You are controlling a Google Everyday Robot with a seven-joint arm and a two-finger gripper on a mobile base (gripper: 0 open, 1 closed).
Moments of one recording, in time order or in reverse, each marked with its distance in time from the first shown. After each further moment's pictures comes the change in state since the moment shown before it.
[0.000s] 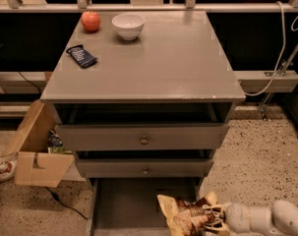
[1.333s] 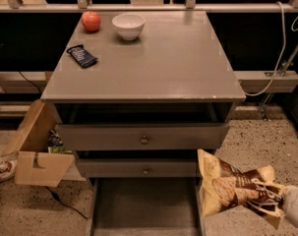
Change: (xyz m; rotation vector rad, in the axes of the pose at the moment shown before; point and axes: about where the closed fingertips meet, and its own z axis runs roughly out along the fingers) arm -0.184 -0.073 -0.171 0.365 0.068 -0.082
